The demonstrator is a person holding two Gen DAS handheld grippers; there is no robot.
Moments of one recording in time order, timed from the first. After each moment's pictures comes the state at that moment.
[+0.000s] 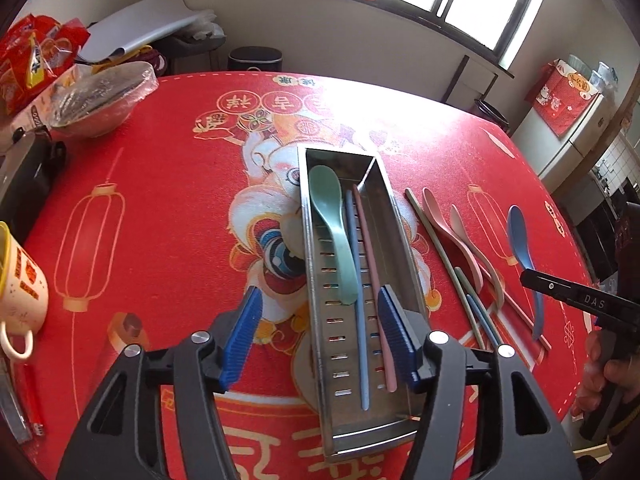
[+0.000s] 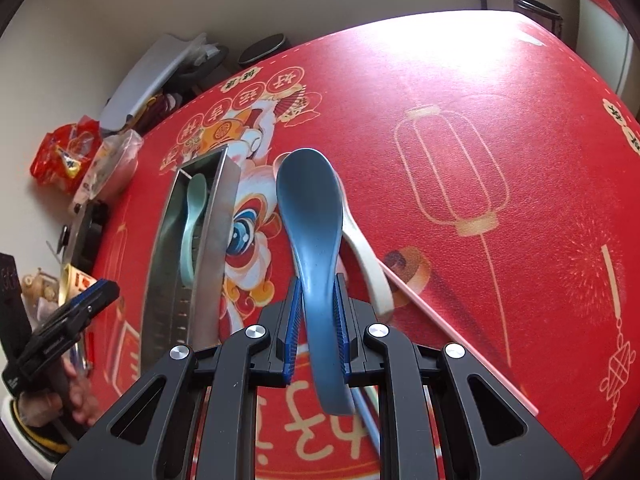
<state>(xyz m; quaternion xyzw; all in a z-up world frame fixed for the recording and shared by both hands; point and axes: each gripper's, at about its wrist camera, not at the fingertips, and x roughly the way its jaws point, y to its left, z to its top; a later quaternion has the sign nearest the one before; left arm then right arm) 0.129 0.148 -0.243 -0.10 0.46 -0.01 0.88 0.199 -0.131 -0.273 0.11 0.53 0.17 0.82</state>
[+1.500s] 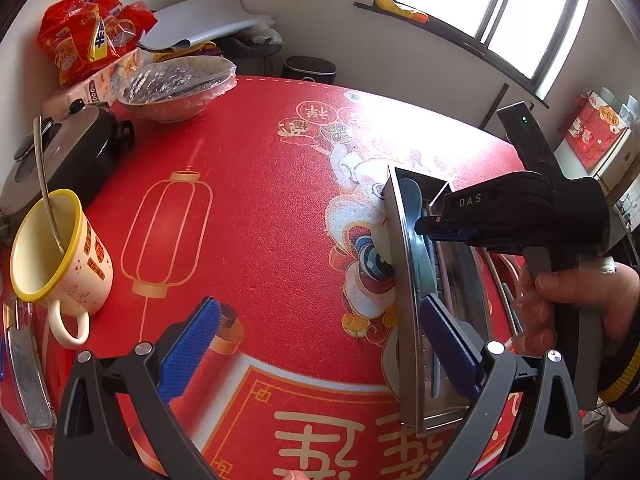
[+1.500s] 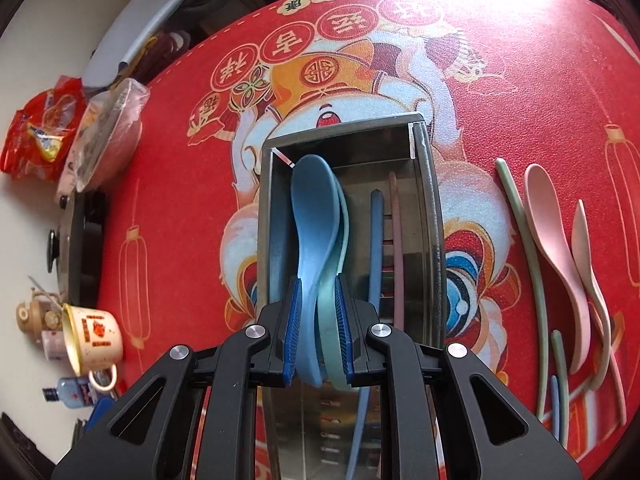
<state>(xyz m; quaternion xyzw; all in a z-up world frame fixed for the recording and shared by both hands) 0.100 0.215 -0.237 -0.13 0.45 0.06 0.88 0.284 0.069 -0.301 0.10 0.63 0.18 0.75</state>
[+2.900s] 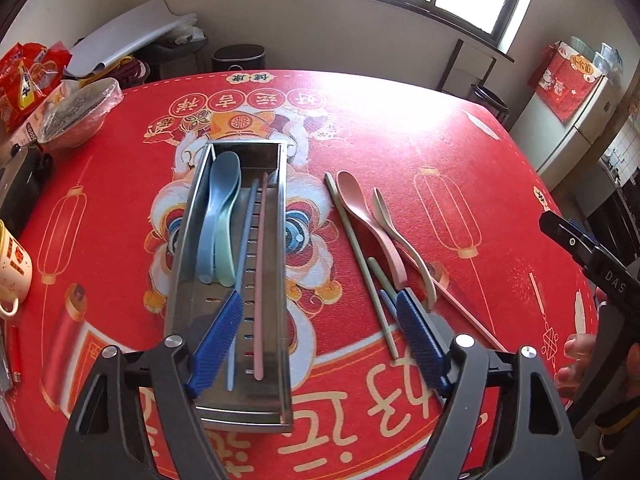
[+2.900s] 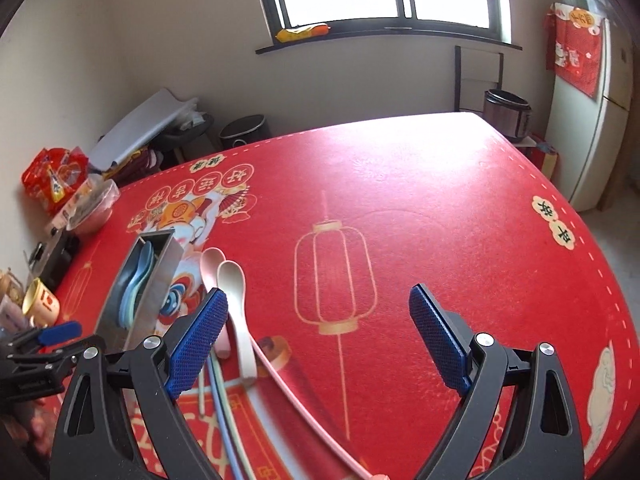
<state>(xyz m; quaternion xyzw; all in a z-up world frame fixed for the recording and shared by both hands) 0.138 0.016 -0.228 -0.09 0.48 0.01 0.87 0.201 -0.239 -0.227 0.05 0.39 0.13 0.91</state>
